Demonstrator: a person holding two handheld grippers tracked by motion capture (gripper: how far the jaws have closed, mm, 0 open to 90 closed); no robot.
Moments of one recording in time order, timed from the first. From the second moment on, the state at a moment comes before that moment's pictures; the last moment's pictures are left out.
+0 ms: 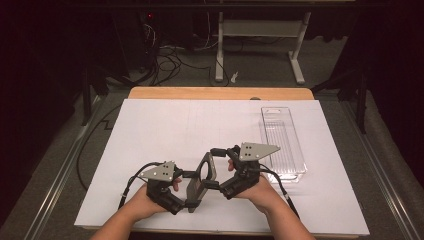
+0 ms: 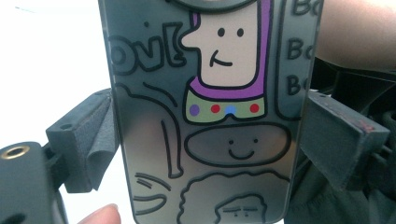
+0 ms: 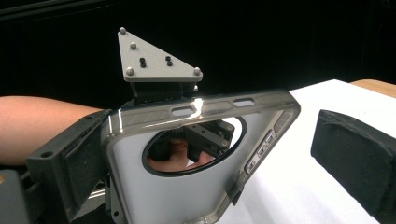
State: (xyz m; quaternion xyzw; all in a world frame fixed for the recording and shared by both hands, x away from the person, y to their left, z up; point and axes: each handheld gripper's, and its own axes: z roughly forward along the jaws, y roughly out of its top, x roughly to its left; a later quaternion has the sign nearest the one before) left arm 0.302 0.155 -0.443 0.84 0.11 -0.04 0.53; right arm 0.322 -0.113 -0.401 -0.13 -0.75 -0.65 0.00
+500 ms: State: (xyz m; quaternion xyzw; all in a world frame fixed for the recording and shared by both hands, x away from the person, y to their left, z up) left arm 0.301 0.154 -0.444 0.84 0.10 -0.05 0.53; right arm 0.322 -0.111 -0.402 -0.11 -0.74 -0.66 0.02
